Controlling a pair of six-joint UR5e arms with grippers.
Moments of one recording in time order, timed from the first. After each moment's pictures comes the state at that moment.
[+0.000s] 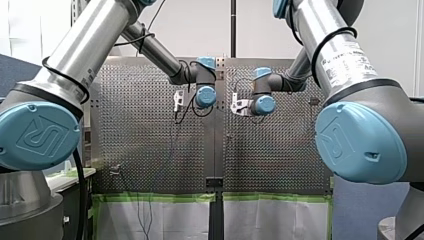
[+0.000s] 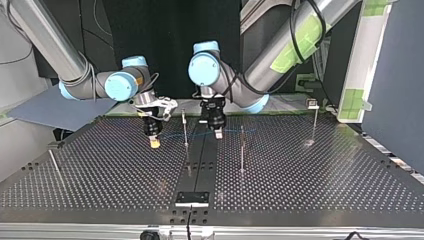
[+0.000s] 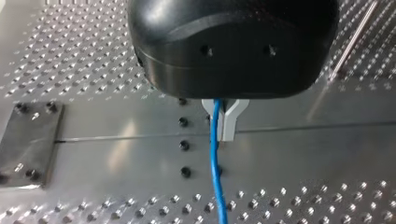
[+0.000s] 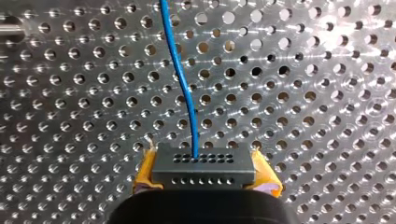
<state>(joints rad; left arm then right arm) -0.61 -2.06 -1.49 -2.73 -2.27 -1.47 2.06 -0.98 1.43 -0.39 1.52 1.63</state>
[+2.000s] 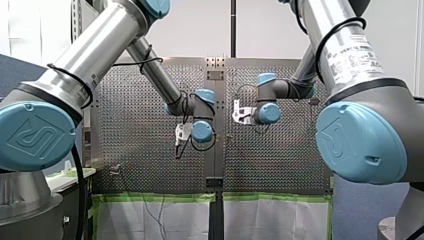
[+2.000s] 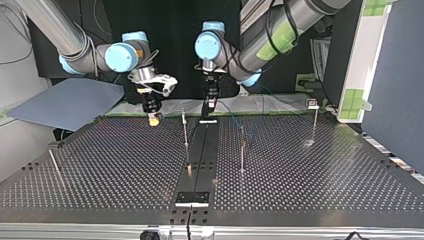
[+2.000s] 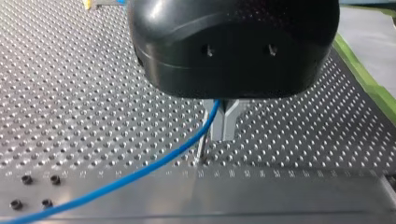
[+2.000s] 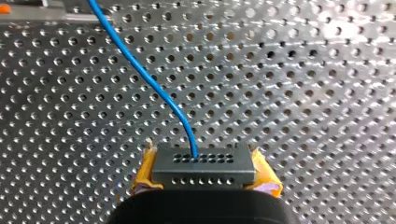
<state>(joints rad) -0.65 -2.17 -1.72 -2.50 -2.14 -1.55 2.06 -1.09 1.71 -0.56 1.55 1.62</state>
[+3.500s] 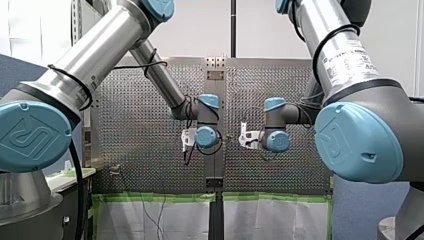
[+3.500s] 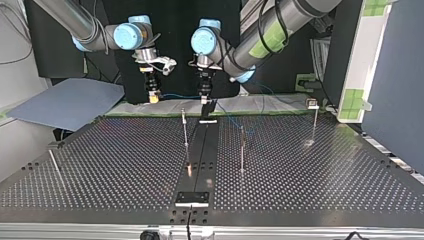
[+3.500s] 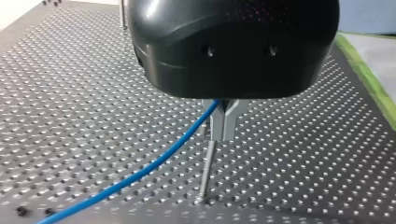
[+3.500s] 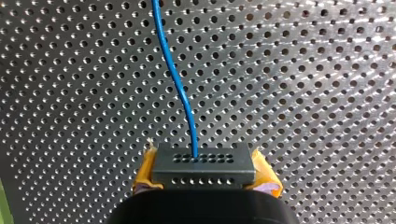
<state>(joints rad) -0.69 -2.22 -1.72 -2.43 -2.12 -1.62 2.04 -1.01 1.94 -0.85 1.56 1.63</state>
